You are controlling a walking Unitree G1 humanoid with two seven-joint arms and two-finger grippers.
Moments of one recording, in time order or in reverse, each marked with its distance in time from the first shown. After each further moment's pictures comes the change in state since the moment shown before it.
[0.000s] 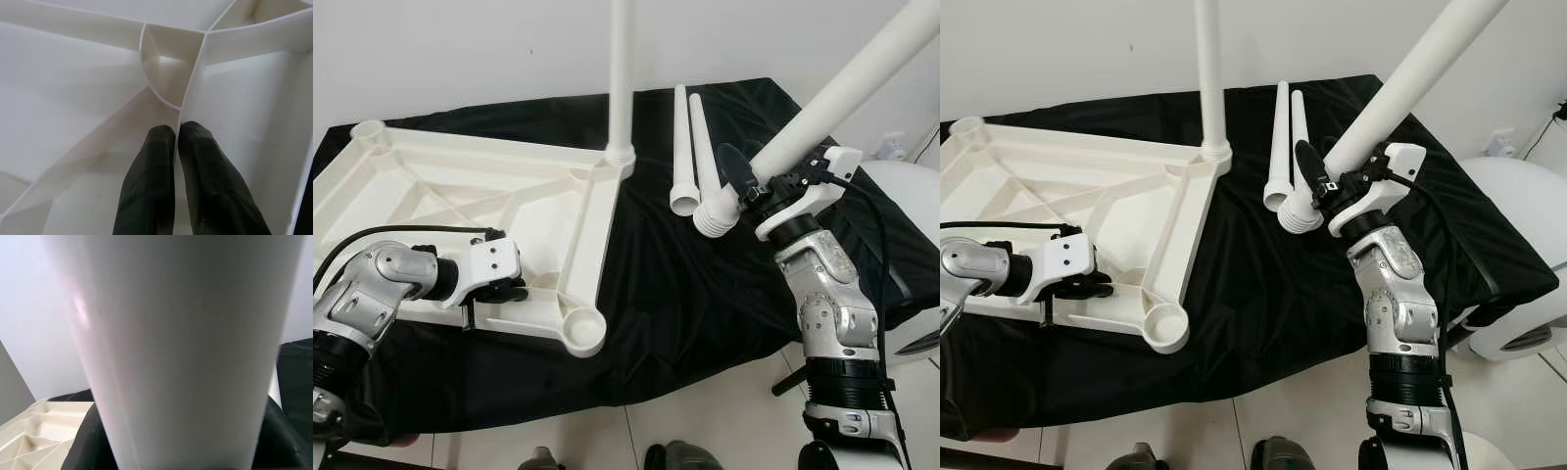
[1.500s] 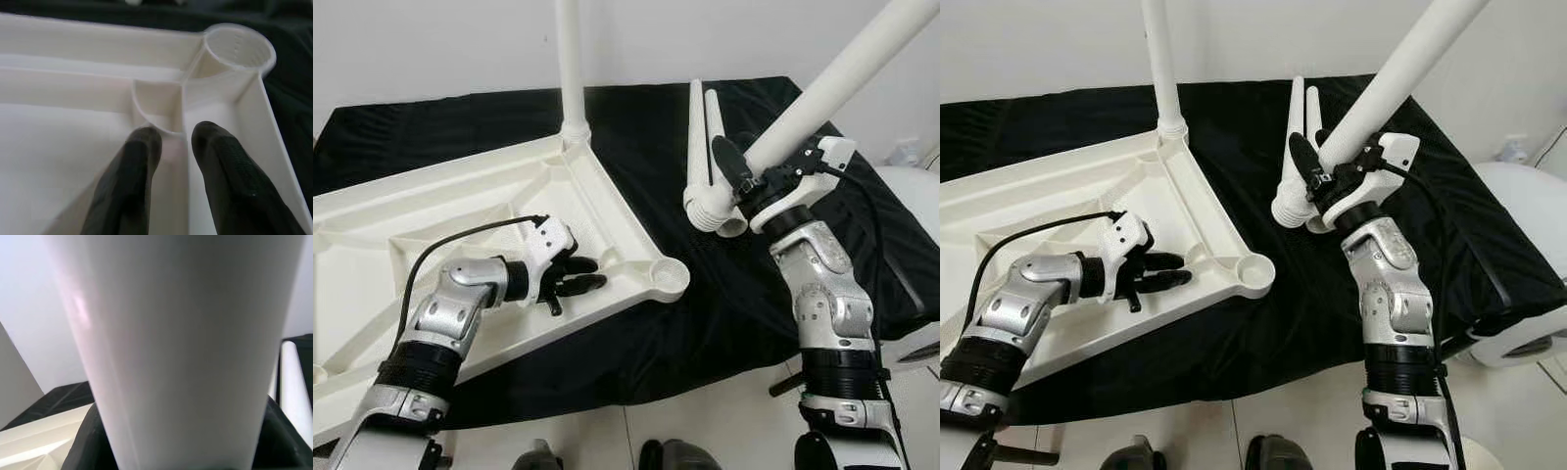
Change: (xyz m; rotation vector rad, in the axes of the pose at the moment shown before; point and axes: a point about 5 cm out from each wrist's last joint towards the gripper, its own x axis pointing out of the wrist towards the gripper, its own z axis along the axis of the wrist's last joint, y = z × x) left arm 0.037 0.001 0.053 -0.301 -0.437 0.069; right arm 0.010 0.004 -0.001 0.023 0.011 0.008
